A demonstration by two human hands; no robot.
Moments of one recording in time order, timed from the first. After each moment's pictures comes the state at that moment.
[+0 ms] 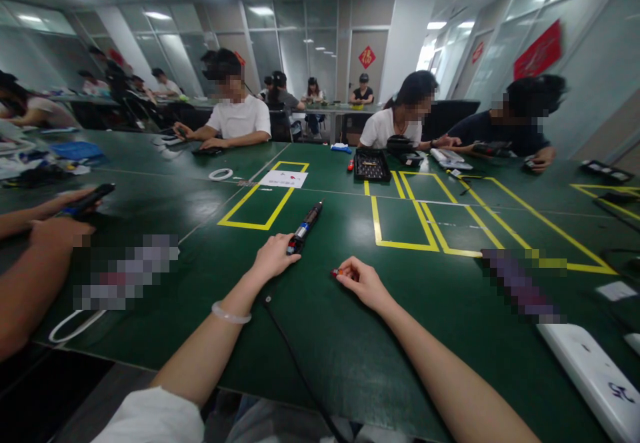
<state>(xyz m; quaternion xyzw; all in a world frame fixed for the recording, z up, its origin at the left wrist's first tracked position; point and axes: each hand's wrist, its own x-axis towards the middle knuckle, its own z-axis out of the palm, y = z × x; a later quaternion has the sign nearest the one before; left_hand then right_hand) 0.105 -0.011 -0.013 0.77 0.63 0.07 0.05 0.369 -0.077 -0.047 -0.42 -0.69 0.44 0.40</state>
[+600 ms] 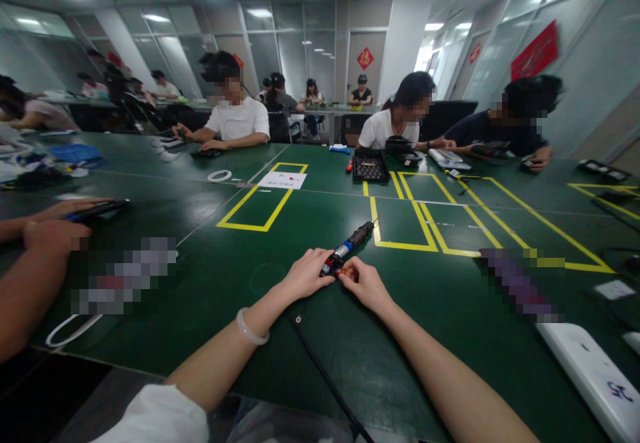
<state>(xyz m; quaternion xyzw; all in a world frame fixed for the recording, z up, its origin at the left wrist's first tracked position) 0.178 -0.050 -0.014 0.86 0.47 0.12 0.15 0.372 -0.075 -0.049 -0.49 -0.72 0.32 0.38</state>
